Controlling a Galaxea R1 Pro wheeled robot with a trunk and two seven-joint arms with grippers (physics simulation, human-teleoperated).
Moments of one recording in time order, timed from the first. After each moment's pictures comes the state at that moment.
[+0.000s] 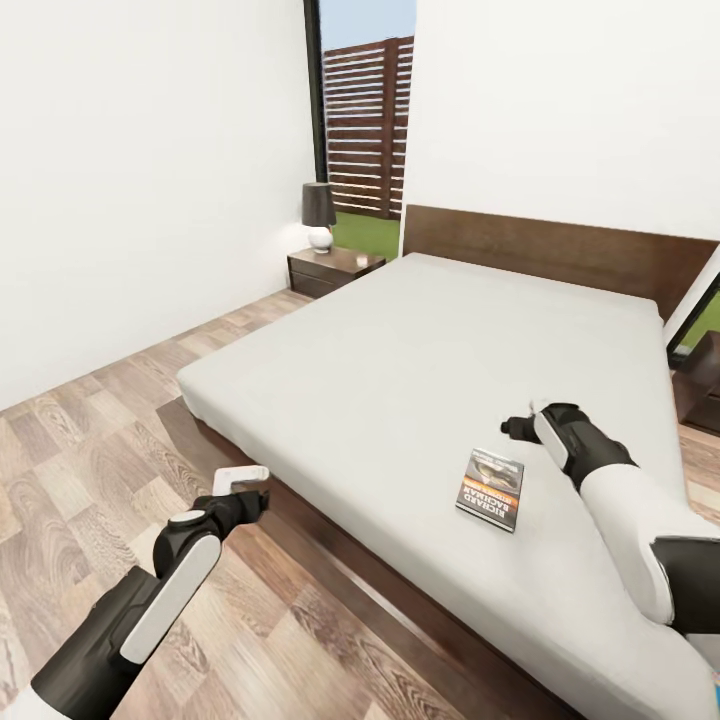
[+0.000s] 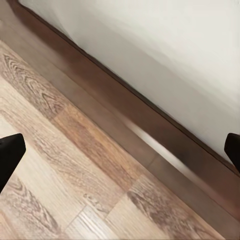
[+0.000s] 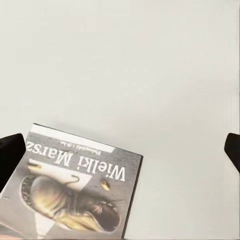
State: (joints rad) left arm -0.47 0.22 -0.41 -1.52 0.72 0.70 0.68; right arm -1.14 -0.19 0.04 -0.44 -0.15 0.62 -0.11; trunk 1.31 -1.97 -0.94
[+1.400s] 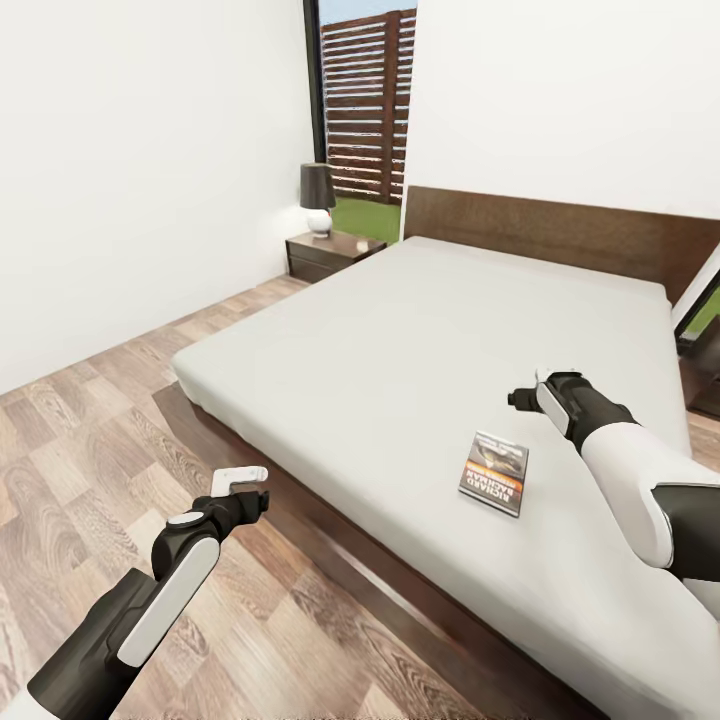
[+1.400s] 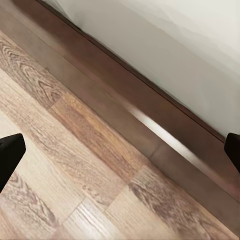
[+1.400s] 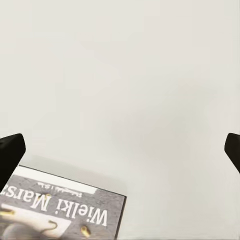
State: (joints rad) left arm -0.46 0.23 -0.42 -1.53 0.72 0.70 0.68; right arm -1.31 -0.19 0.05 -0.29 -0.07 0.56 -0.13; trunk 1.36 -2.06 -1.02
